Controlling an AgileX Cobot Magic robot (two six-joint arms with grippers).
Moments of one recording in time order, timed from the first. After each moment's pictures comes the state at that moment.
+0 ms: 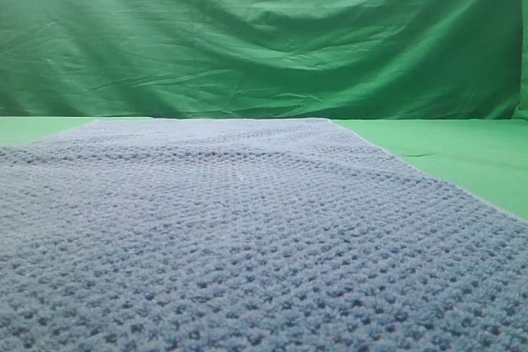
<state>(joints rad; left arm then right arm) -0.08 0.53 -0.49 -0.62 0.47 0.38 0.19 0.84 -0.82 0.29 0.73 -0.33</state>
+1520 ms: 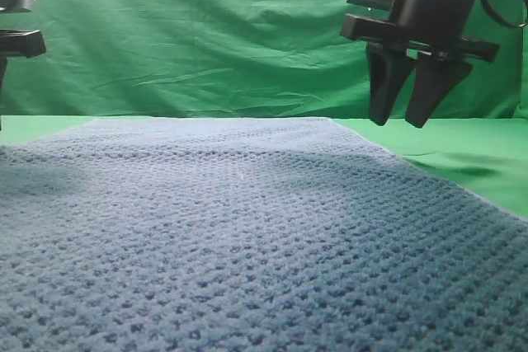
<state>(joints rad) -0.08 1.80 -1.14 -0.06 0.64 0.05 0.33 1.97 -1.41 0.22 0.82 -0.27</state>
